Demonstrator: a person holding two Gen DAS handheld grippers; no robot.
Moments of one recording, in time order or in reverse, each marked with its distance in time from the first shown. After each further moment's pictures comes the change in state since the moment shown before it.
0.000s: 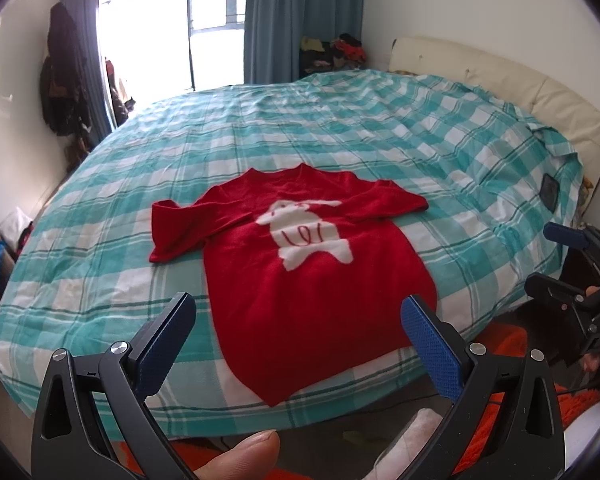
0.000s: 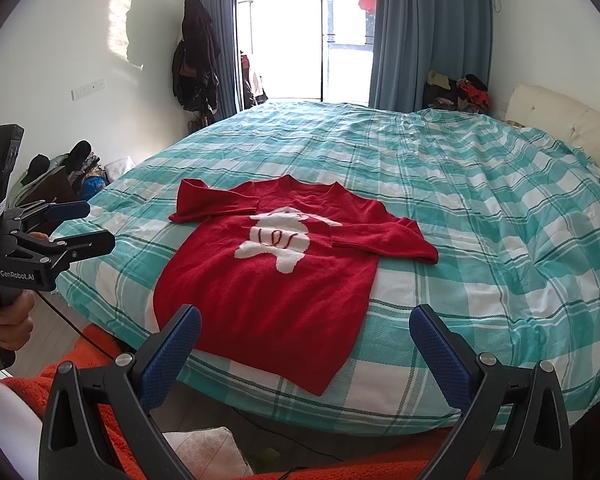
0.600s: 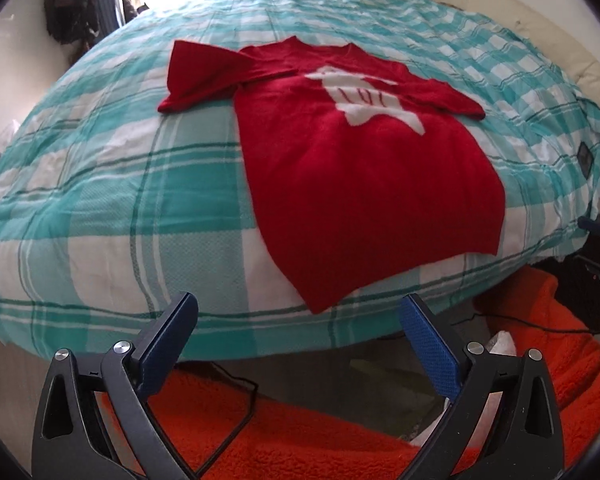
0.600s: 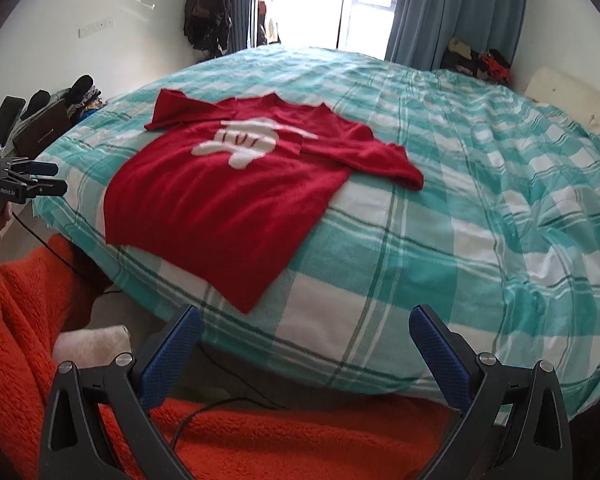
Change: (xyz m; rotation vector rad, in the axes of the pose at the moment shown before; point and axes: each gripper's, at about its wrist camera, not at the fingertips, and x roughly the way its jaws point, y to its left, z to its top) left arm 0.088 0.063 -0.102 -0.133 0.352 -0.017; right arm 0.062 -0.073 -0.087 -0.122 0.387 0.022
